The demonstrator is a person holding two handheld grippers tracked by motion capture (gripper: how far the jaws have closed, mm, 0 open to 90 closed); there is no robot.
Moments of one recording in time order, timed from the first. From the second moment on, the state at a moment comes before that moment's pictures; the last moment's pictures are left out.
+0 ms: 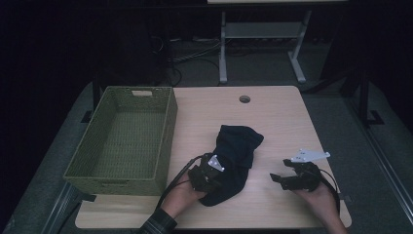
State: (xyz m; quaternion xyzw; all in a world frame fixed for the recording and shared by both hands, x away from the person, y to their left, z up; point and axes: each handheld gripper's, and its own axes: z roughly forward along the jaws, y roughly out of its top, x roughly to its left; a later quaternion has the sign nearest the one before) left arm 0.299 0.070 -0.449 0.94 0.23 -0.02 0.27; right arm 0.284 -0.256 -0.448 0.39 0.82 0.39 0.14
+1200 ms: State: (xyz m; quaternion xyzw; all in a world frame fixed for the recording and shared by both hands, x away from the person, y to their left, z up) left arm 0.300 0.072 -0.450 0.93 0.23 -0.02 0.28; right arm 0.380 -0.177 -0.382 0.26 0.86 0.42 0.12
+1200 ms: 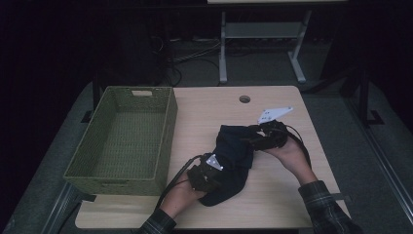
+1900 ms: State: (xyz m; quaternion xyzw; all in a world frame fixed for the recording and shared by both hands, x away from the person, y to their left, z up) left arm 0.300 0.072 -0.450 0.93 0.23 -0.02 0.28; right arm 0.394 -0.169 -0.374 0.25 0.87 0.40 0.15
